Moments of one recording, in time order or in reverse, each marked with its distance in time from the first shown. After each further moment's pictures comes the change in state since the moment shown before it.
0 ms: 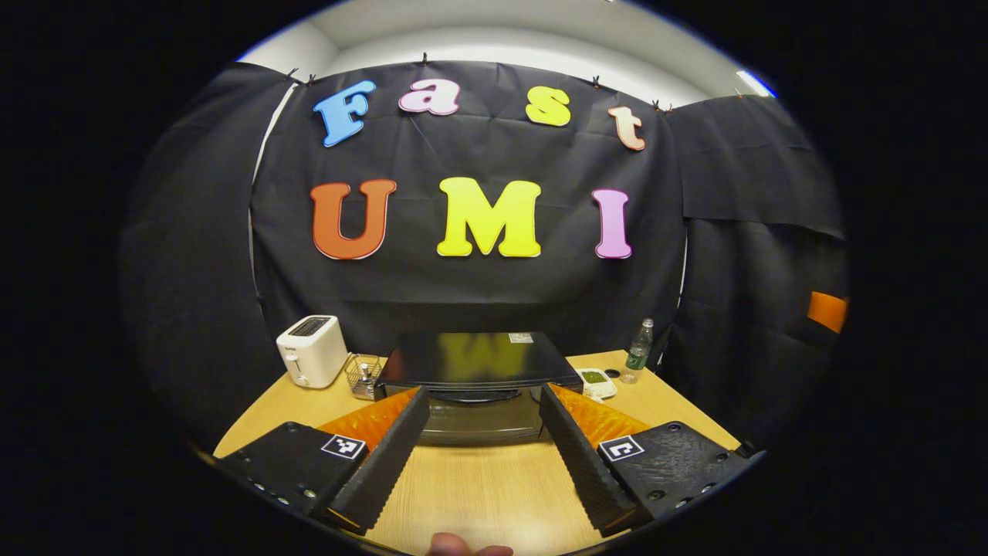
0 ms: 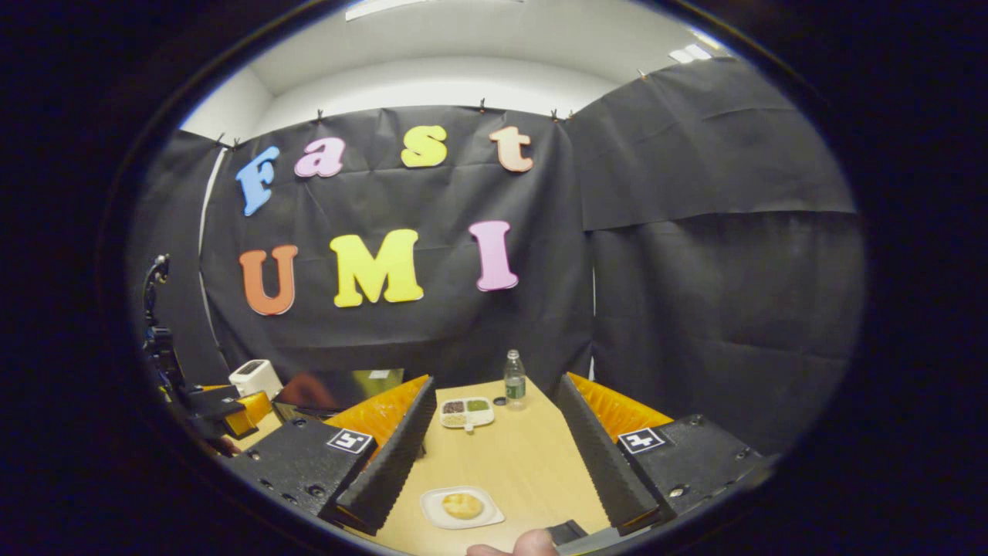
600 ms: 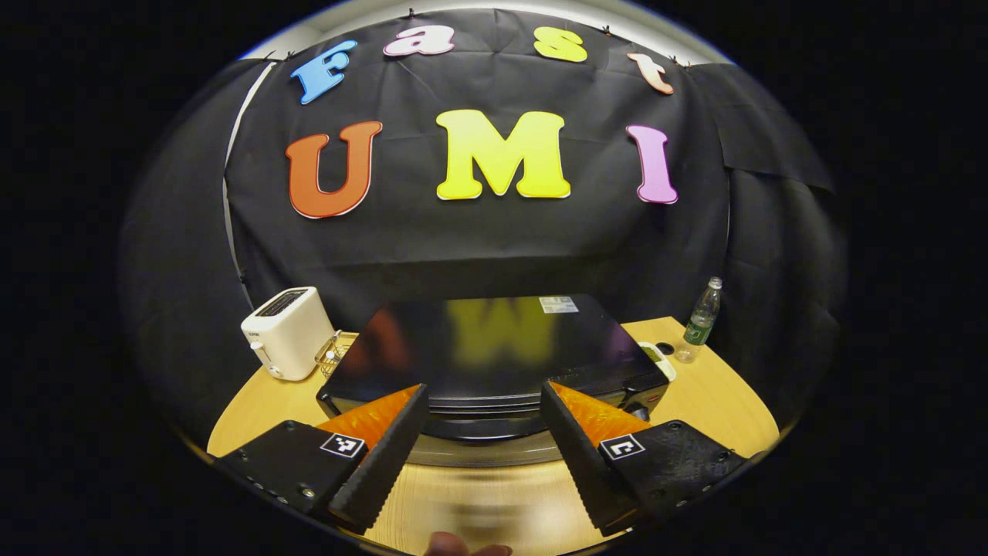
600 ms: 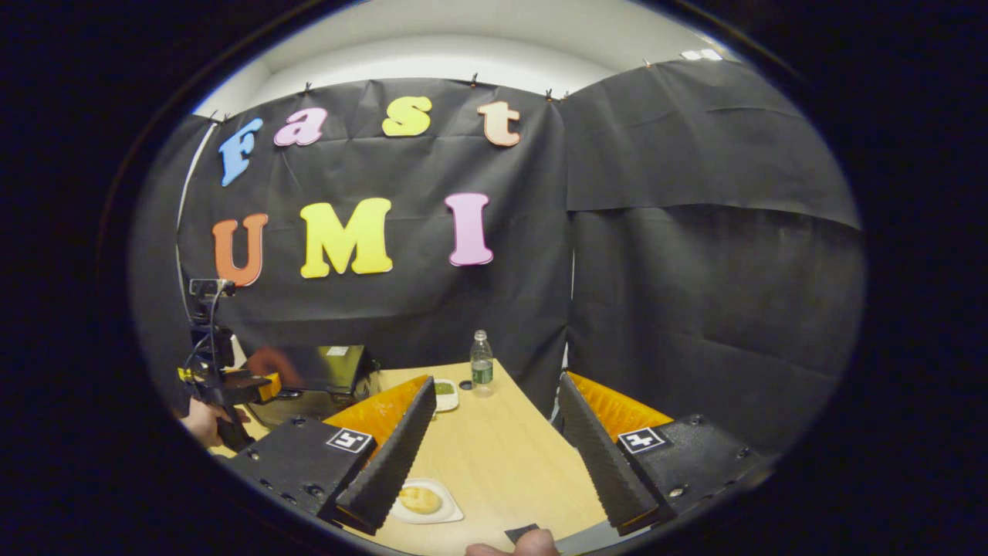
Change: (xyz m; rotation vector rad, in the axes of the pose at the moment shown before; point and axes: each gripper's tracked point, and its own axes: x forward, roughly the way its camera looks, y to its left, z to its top) left arm 0.152 0.018 -0.066 0.042 0.166 0.074; right arm 0.039 -0.035 -0.024 -0.063 0.092 -0.067
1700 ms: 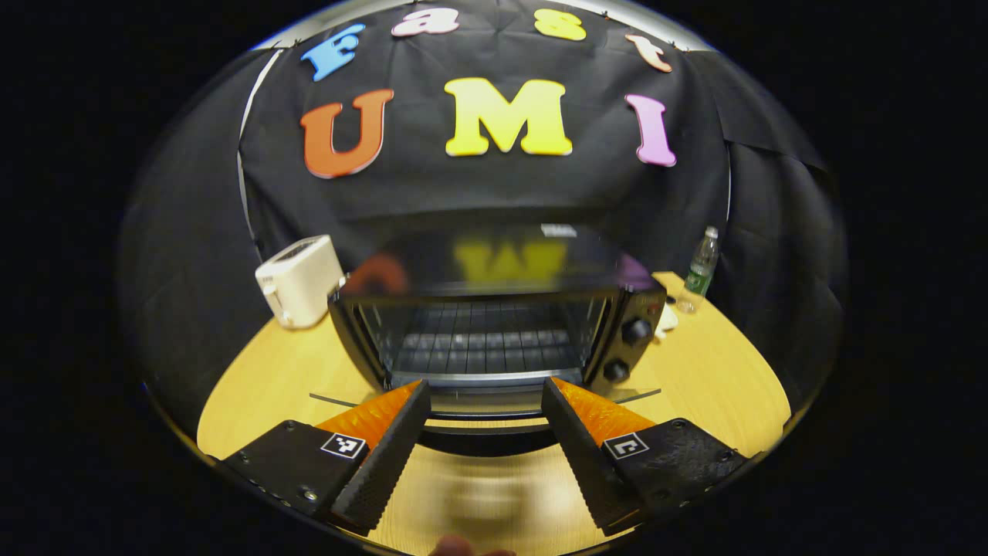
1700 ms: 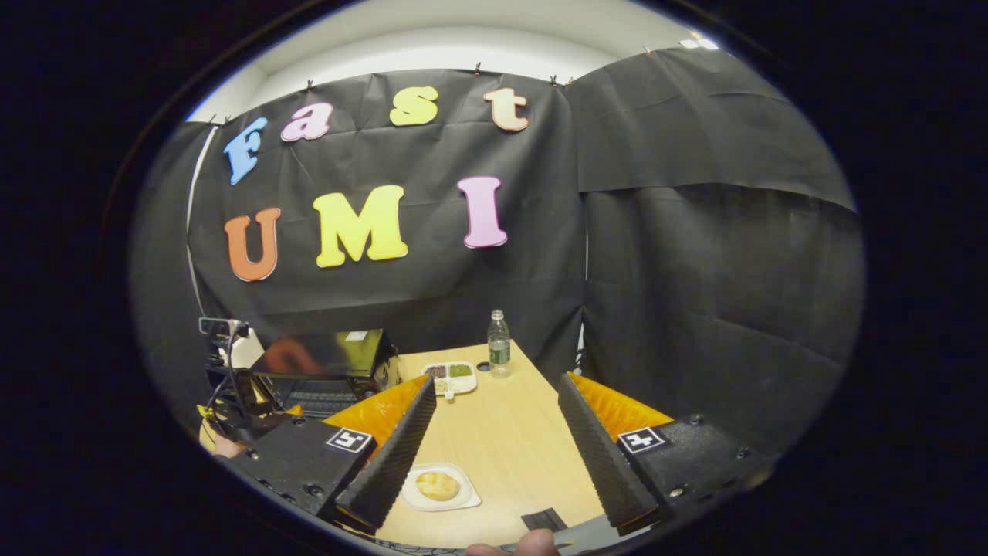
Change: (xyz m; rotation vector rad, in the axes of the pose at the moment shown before) left arm -0.058 0.000 -0.122 -0.031 0.204 0.018; right arm -0.022 0.019 -0.028 0.030 0.059 0.065
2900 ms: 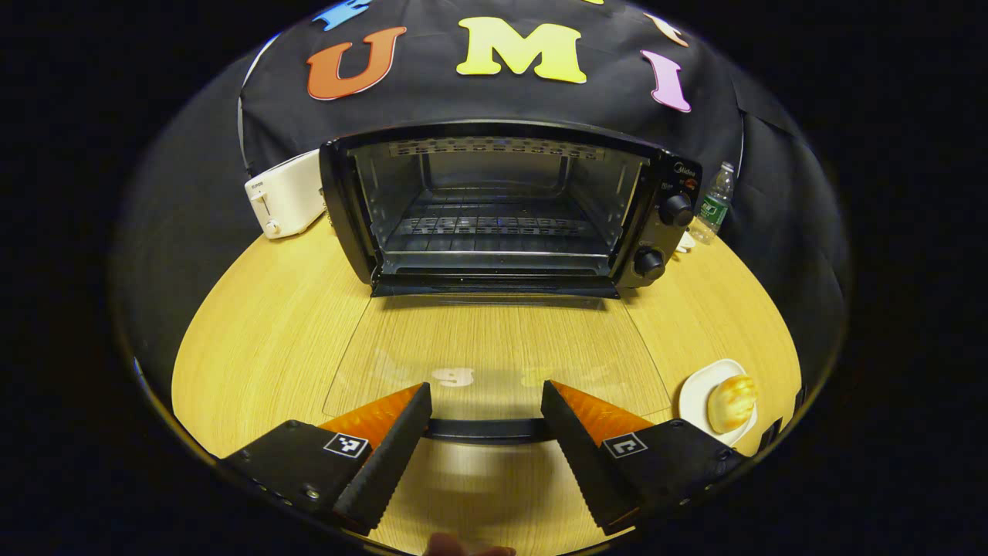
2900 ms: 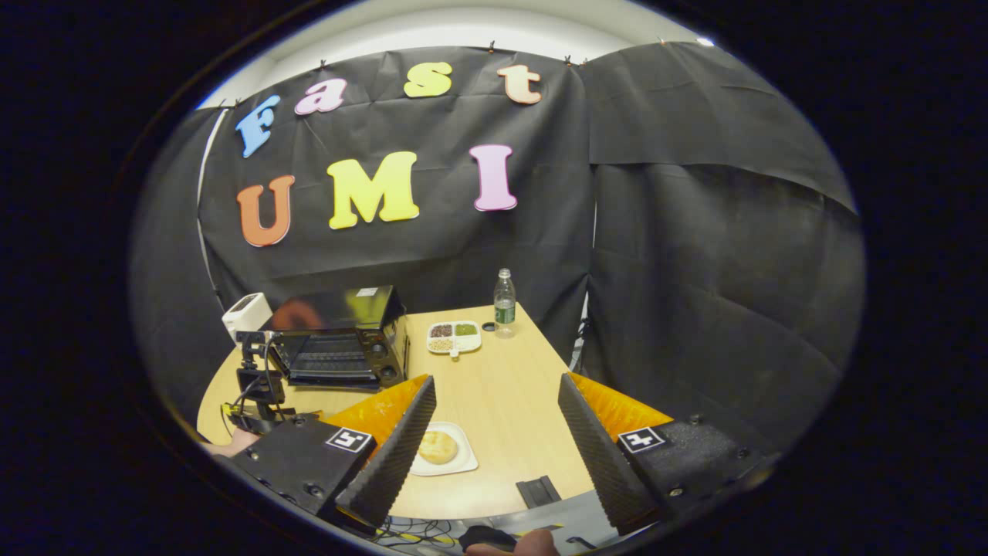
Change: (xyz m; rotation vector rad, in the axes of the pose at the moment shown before) left arm 0.010 0.012 -0.084 -0.038 0.152 -0.033; right arm -0.036 0.007 -0.045 -0.041 0.120 0.034
